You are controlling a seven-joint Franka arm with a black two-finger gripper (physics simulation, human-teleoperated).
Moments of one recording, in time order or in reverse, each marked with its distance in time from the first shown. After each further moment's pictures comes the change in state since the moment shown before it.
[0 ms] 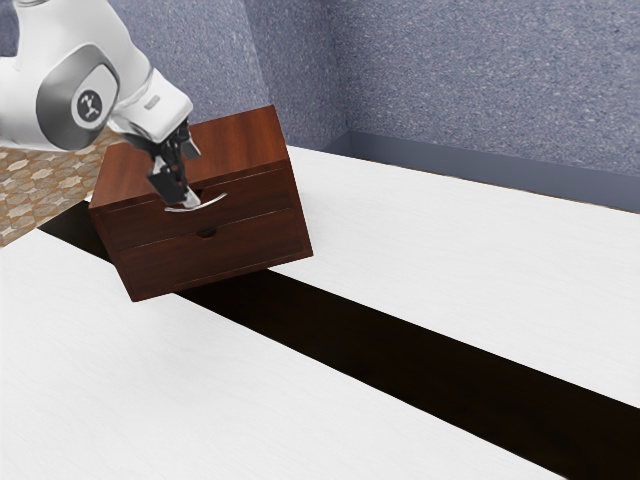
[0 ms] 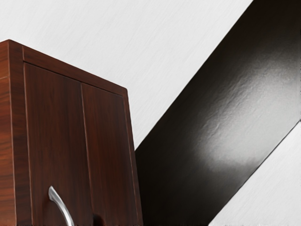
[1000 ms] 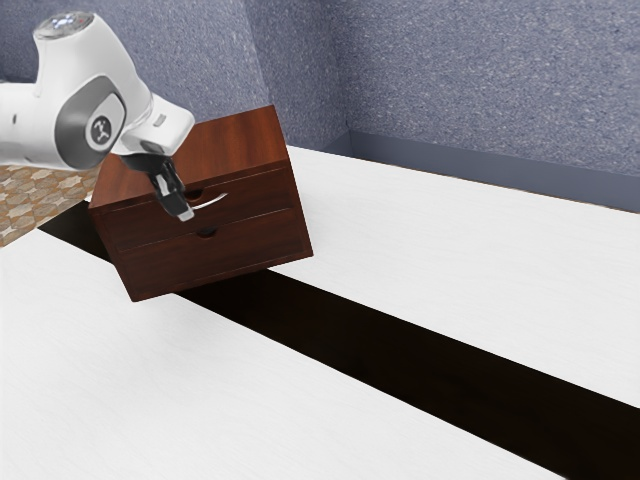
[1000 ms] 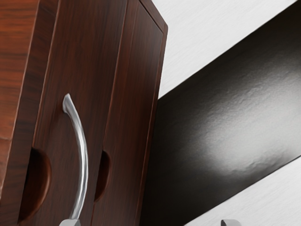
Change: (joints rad) arm 0.059 0.088 0.011 0.003 0.044 0.033 -0.244
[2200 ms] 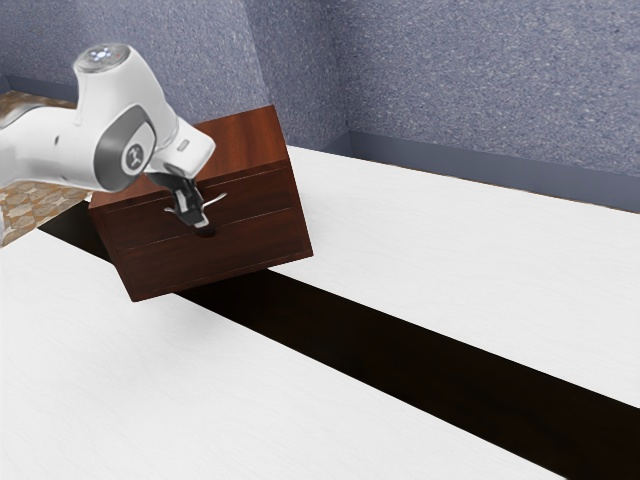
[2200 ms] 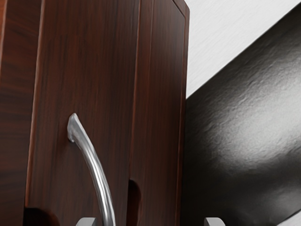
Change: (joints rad) arm 0.002 0.122 0.004 0.031 0.051 0.117 0.068
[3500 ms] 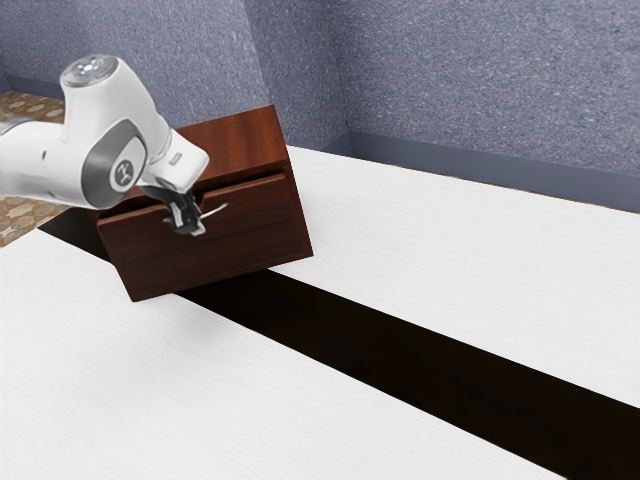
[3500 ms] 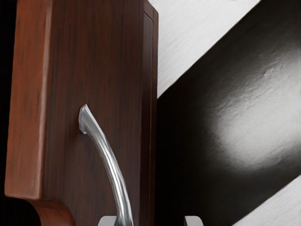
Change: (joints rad) arm -0.003 -0.104 -0.002 -0.151 -0.010 0.065 0.028
